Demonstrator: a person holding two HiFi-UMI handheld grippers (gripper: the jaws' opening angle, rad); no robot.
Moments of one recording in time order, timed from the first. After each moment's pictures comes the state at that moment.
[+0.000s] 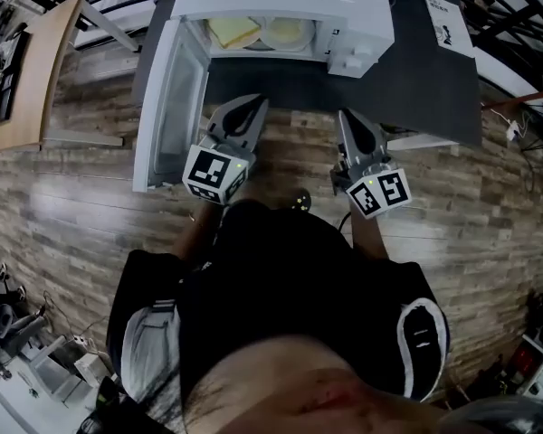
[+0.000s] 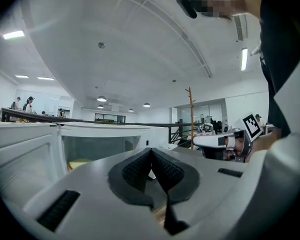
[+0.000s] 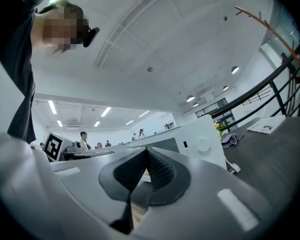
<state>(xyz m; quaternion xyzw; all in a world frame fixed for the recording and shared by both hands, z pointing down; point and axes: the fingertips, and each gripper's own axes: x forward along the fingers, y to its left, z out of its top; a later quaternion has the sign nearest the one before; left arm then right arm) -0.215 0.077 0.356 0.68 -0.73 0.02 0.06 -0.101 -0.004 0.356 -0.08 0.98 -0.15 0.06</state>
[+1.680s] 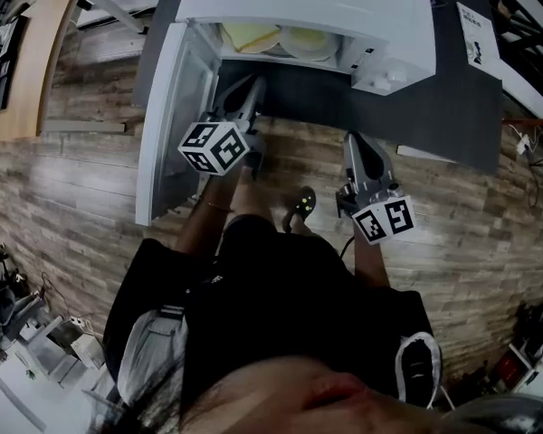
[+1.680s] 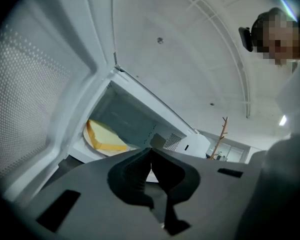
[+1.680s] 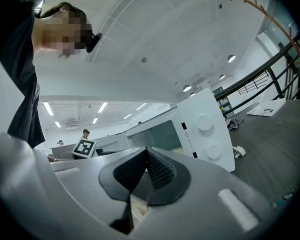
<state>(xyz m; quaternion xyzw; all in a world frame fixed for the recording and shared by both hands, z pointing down) -0.333 0.041 0.430 0.58 -0.76 -0.19 0.22 -0.137 -0.011 0.396 -0.07 0.98 -0.19 0.01</state>
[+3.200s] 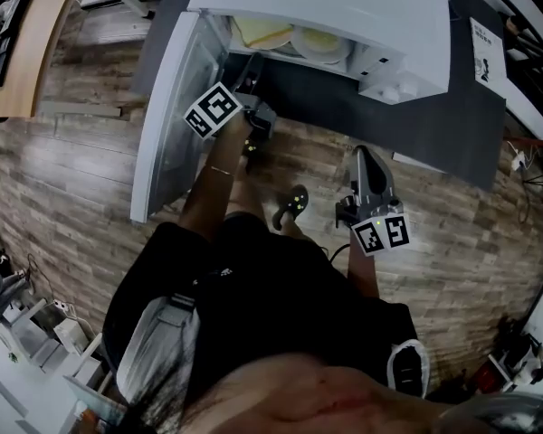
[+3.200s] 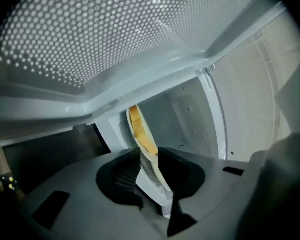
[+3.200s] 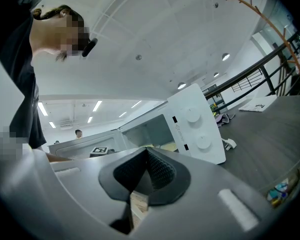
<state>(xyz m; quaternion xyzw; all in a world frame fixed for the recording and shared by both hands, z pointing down) -0.401 0.029 0.503 0.43 -0.72 -0.42 0.34 -0.123 -0.017 0.415 -0.10 0.97 -0.21 0.00</state>
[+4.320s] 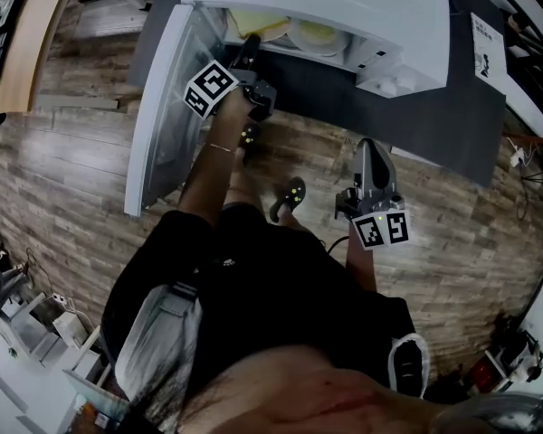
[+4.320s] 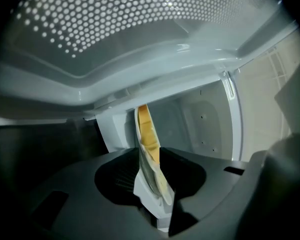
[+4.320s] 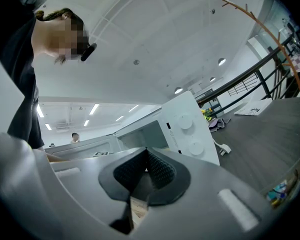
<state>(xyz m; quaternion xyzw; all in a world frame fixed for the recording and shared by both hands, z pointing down) -0.421 0.015 0.517 0.38 -0.71 -0.47 0.37 -0.114 -0.030 0.410 -0.12 0.97 -0.21 0.02</state>
